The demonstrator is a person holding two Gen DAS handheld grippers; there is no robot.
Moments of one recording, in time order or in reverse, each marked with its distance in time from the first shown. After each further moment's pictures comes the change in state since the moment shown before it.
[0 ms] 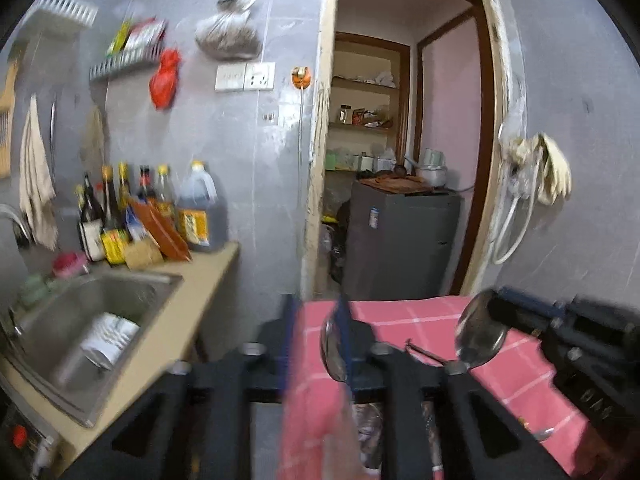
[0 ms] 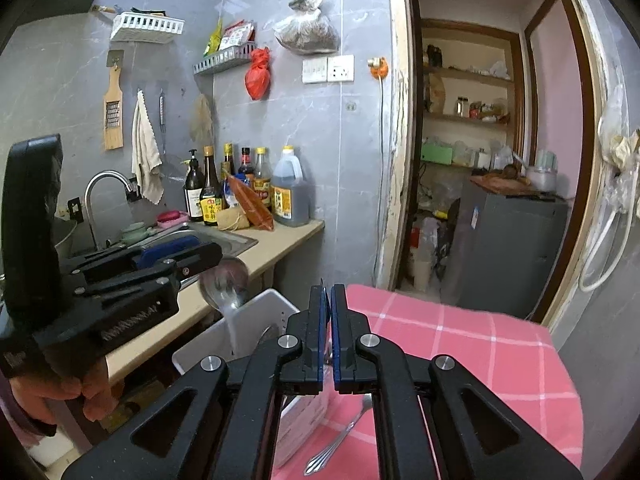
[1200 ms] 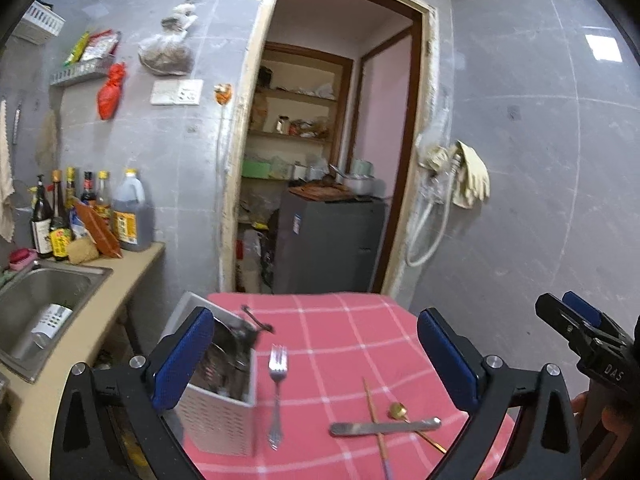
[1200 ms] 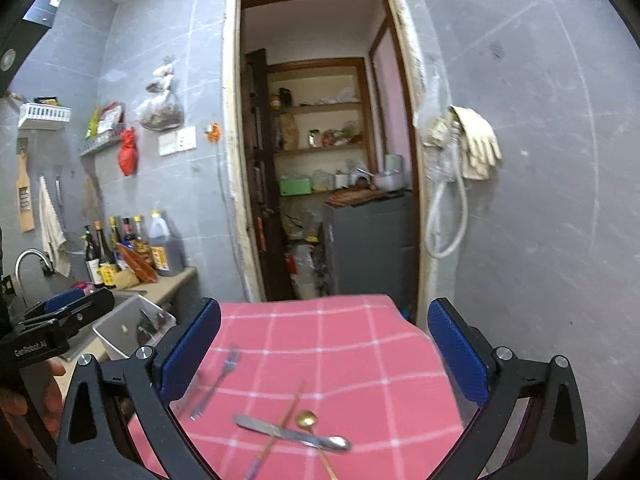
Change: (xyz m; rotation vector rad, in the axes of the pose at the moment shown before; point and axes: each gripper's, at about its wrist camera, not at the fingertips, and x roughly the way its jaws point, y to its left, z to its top) left arm -0.074 -0.107 -0.038 0.029 -0.030 -0.215; right arm -0.196 -0.124 -0.072 0.257 -0.173 -0.438
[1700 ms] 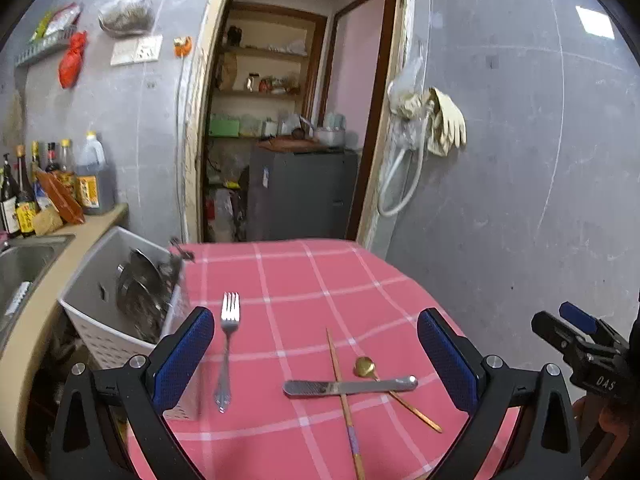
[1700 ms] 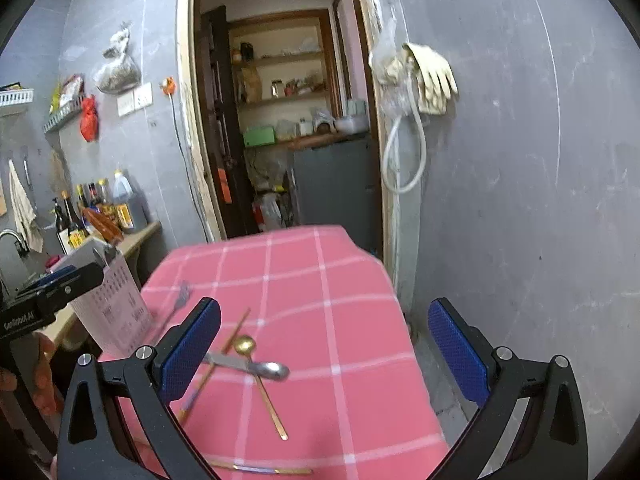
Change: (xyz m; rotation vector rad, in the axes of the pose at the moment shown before) left arm 0.040 -0.038 -0.044 0.034 0.165 -0.079; right arm 0.011 -0.060 -0.065 0.052 0.186 -0.093
